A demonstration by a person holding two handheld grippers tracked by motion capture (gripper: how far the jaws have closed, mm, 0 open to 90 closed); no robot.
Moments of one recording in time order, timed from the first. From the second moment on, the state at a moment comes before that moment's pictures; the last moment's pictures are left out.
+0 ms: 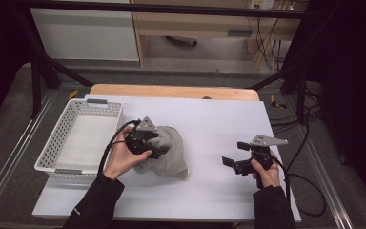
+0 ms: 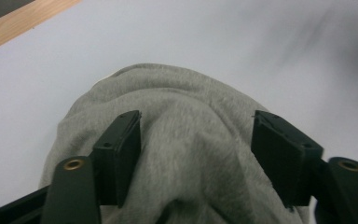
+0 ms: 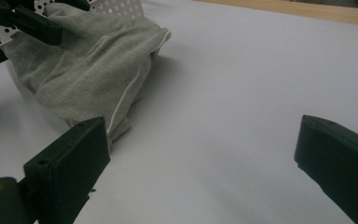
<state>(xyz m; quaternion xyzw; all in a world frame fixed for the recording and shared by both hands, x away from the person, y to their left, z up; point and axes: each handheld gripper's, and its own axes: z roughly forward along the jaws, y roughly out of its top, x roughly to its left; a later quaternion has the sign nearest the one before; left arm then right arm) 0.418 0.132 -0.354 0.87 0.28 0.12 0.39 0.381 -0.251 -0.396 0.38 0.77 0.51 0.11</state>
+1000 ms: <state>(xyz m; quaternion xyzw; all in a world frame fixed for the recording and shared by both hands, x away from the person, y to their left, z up) 0.395 0.164 -0.333 0.86 0.28 0.14 0.40 0.381 -0.251 -0.396 0.38 0.77 0.51 0.11</state>
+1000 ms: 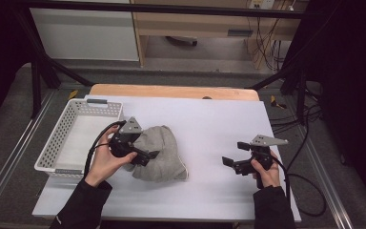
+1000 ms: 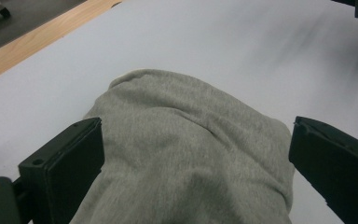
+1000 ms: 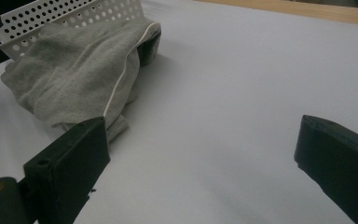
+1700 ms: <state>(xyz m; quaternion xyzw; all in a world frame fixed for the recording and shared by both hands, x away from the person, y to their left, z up) 0.386 0.203 -0.339 0.85 0.29 0.14 0.41 0.381 -0.251 -0.396 0.38 0.77 0.51 0.11</state>
